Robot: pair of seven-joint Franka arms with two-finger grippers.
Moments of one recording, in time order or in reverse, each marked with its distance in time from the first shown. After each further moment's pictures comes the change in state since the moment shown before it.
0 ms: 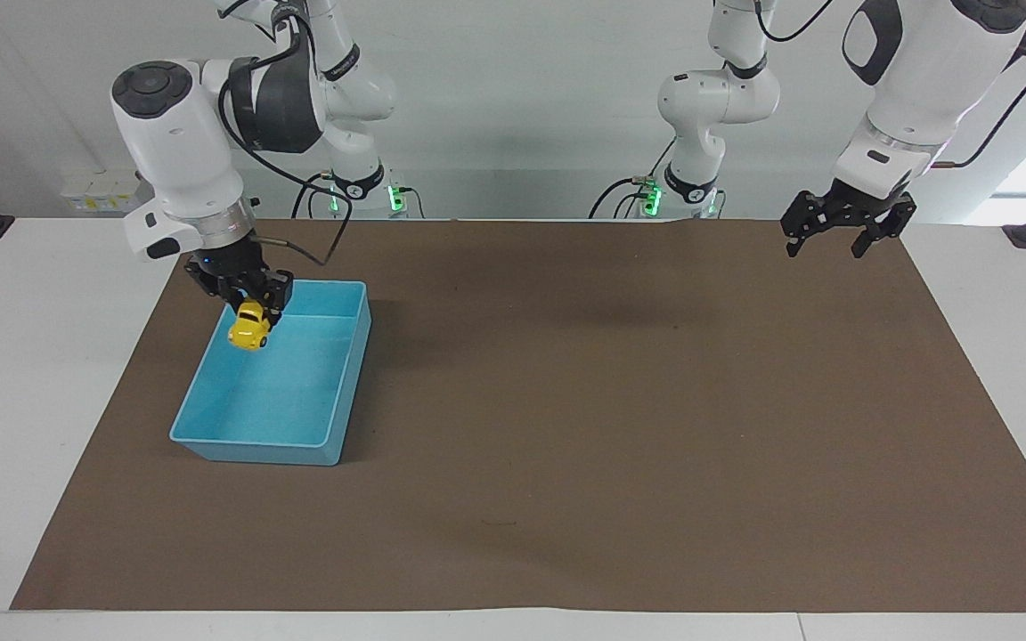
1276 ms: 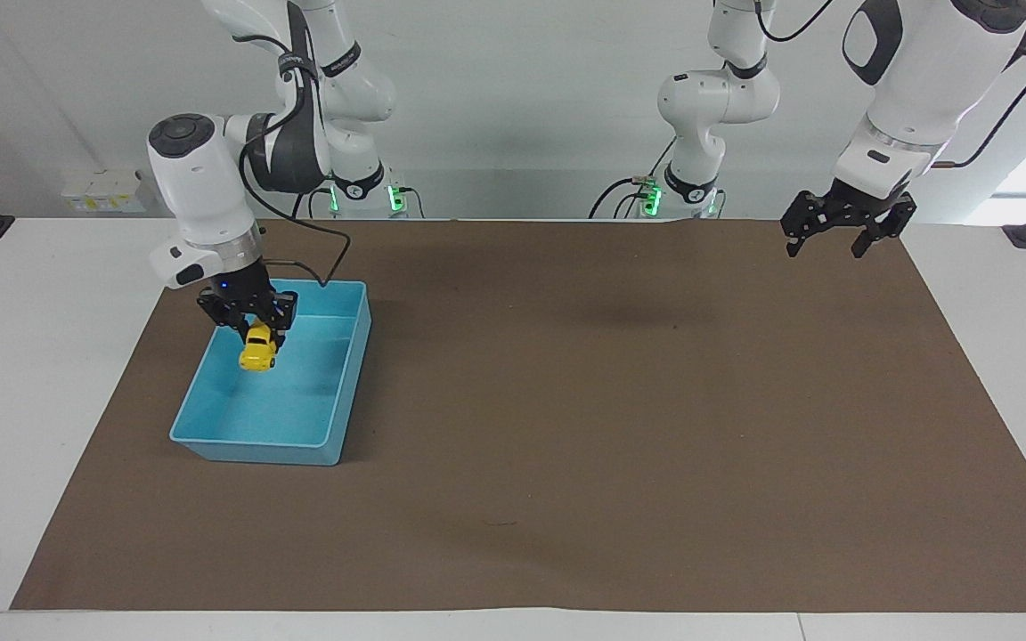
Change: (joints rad) left arm 0.000 0.000 0.000 0.000 0.000 0.000 0.000; right arm -0.058 -0.089 0.000 -0.400 0.035 0.436 -0.151
